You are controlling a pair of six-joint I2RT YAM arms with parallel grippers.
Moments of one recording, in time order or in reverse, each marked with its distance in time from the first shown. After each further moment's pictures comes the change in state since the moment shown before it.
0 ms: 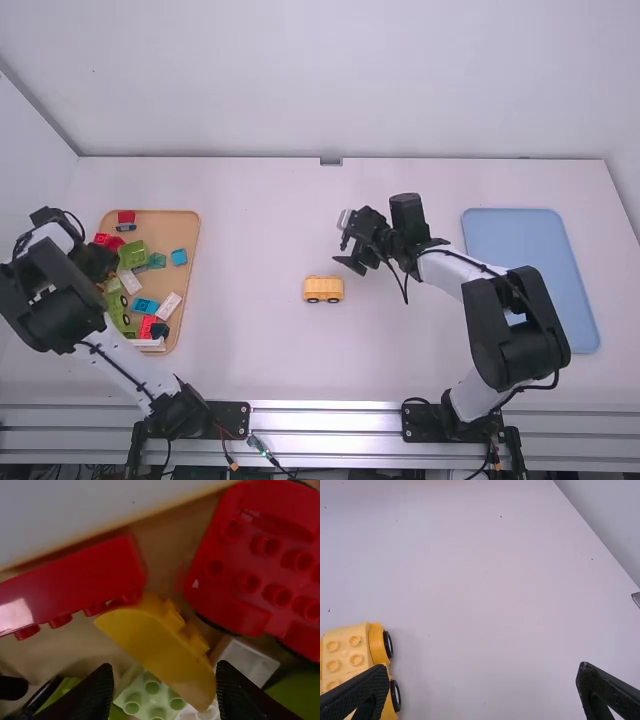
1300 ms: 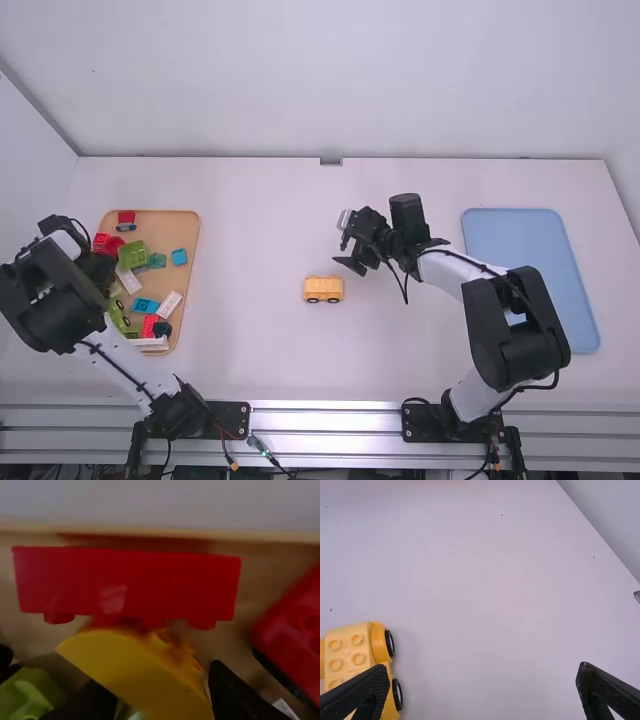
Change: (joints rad) left arm 0.000 0.001 -0.087 0.105 -0.074 -0.385; right arm 0.000 0.000 0.000 -0.008 0.000 0.000
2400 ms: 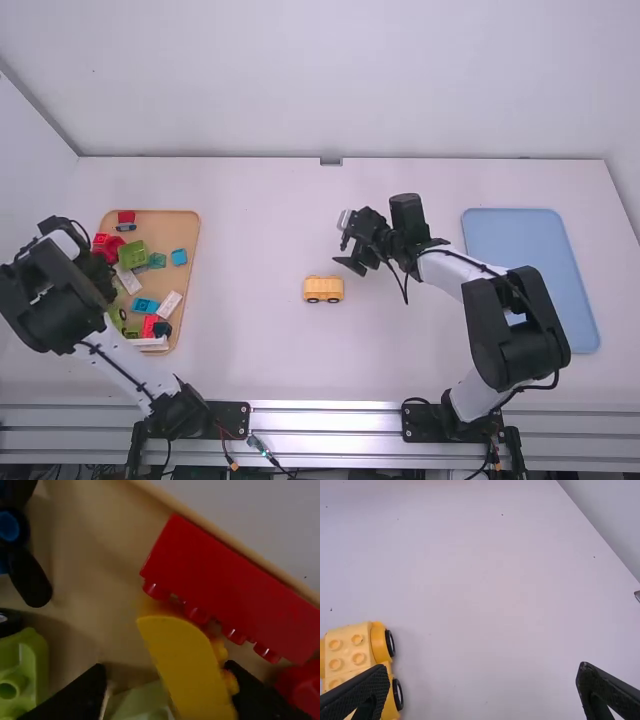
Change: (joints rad) left arm 0.005 -0.002 0.006 -0.048 -0.029 -0.468; right arm 0.000 0.000 0.000 -0.001 0.000 -0.001
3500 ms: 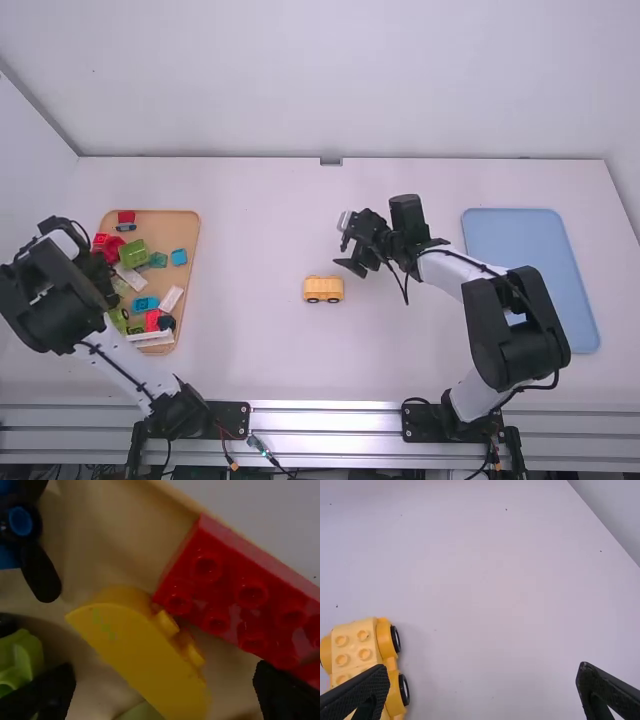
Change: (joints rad) left arm 0.001 0.000 0.004 -0.023 0.003 -0.013; right arm 0.000 0.000 0.000 -0.024 0.000 0.003
